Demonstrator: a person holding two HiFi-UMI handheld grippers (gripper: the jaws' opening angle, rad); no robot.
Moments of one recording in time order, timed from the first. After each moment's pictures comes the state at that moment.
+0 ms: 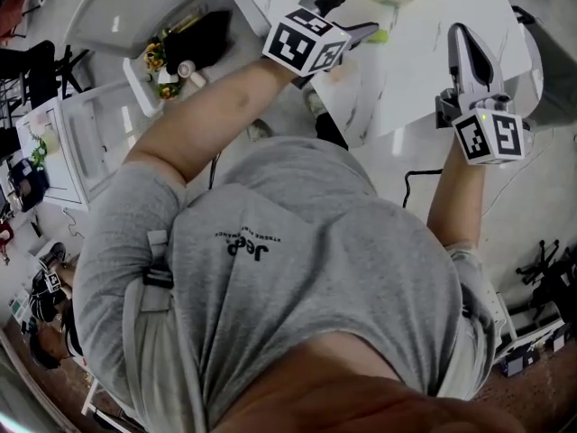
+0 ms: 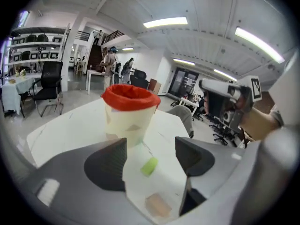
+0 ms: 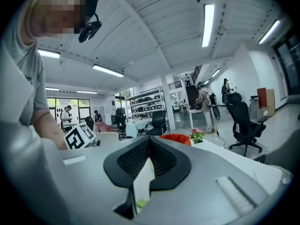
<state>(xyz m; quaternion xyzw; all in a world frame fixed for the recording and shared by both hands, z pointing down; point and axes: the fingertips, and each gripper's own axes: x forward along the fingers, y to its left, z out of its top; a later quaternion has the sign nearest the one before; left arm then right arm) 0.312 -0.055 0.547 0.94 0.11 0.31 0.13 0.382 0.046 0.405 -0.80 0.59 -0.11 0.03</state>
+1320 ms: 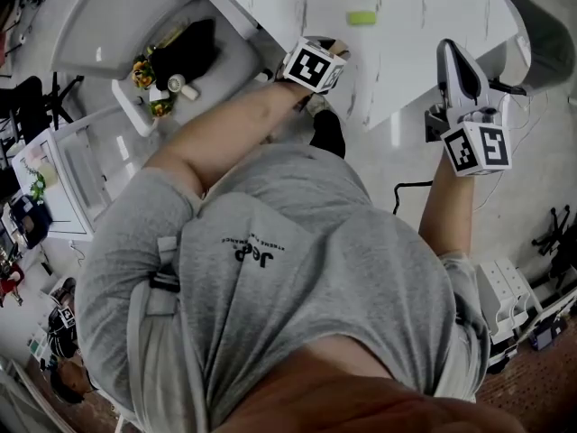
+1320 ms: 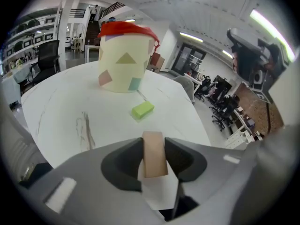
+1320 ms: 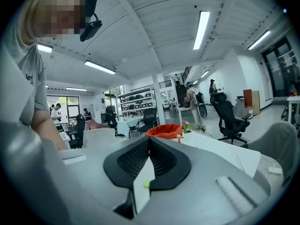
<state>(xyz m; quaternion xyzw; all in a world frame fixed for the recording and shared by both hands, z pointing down) 0.232 -0.002 0.691 0.87 0.10 0.46 0.12 0.324 0.101 0.428 -0.84 0.53 -0.12 0.03</state>
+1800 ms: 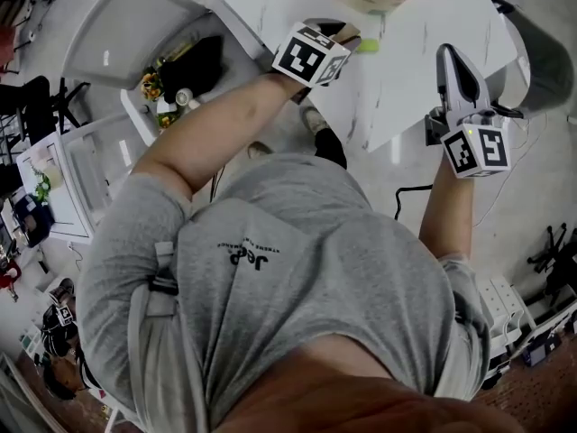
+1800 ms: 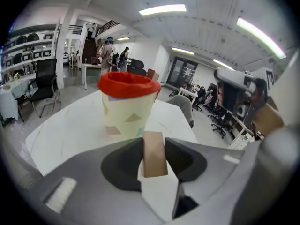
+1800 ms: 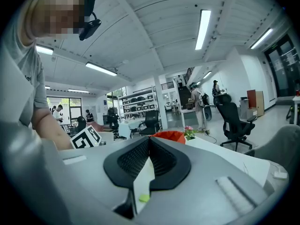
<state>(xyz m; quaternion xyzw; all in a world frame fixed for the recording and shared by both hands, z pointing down) 0.307 -0.049 0.585 0.92 0.13 0.37 0.10 0.361 0.067 0.411 -0.83 0.54 -0.11 0.03</state>
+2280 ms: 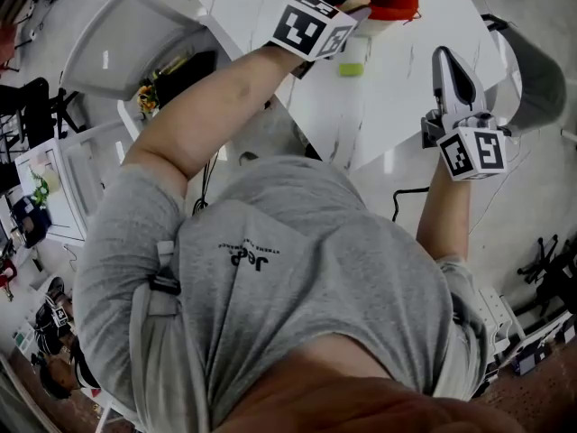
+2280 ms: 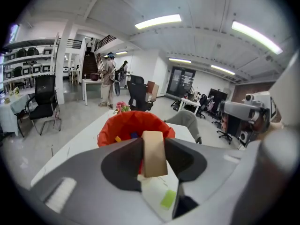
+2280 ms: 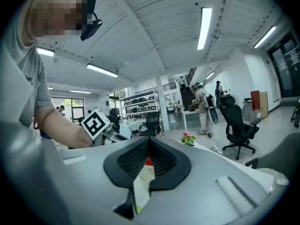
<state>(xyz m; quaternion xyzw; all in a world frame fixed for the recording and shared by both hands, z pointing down) 0.417 -0.090 0.499 0.94 0.11 0.30 0.08 0.420 0.053 0.395 -0.82 0.56 -0.10 0.03</state>
